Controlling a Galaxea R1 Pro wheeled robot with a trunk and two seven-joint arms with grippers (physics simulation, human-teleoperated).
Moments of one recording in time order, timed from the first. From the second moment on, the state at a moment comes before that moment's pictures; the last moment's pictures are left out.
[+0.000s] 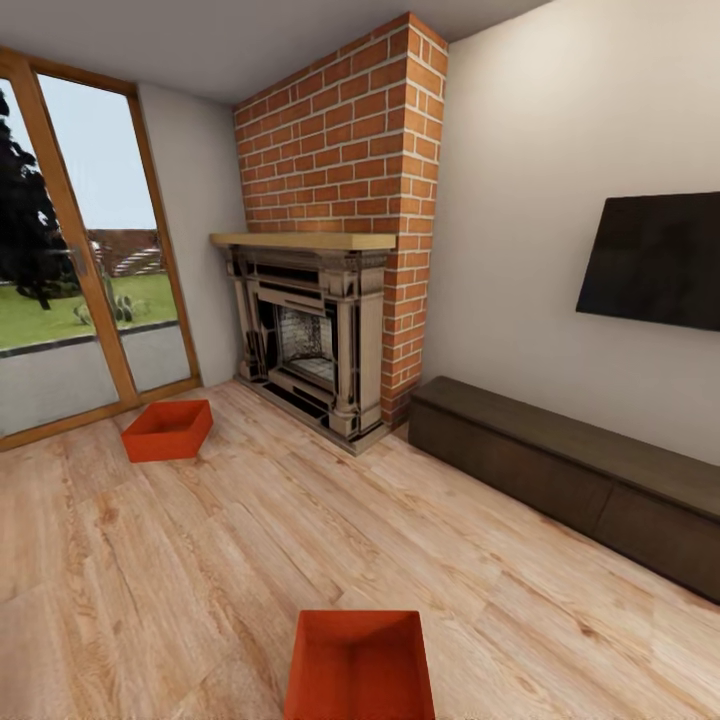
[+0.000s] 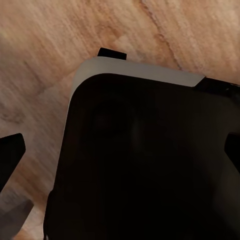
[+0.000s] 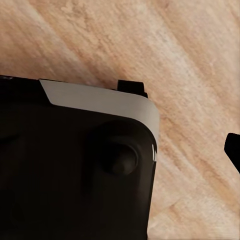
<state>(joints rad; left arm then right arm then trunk) 0.00 0.00 0.06 -0.12 0.18 -0.05 0.01 -0.14 -0.01 0.20 0.03 -0.10 -0.08 0.03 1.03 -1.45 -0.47</state>
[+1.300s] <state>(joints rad) 0.00 0.00 0.06 -0.12 0.18 -0.05 0.01 -0.14 -0.02 0.21 0.03 -0.10 -0.07 0.03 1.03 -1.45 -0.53</state>
